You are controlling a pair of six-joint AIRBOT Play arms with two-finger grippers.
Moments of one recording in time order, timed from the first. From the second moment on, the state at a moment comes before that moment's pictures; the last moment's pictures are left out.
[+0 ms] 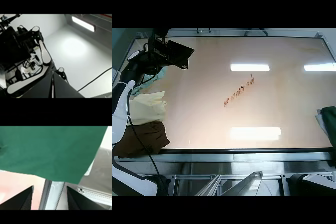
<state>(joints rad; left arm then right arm) -0.01 -1.81 1.65 -0.30 -1.85 -1.02 -1.23 -1.33 1.51 -1.40 1.67 1.71</state>
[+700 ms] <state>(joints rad) 0.05 -1.54 1.42 0.01 -1.79 -0.99 -0.49 -1.04 1.00 -0.82 1.43 1.42</state>
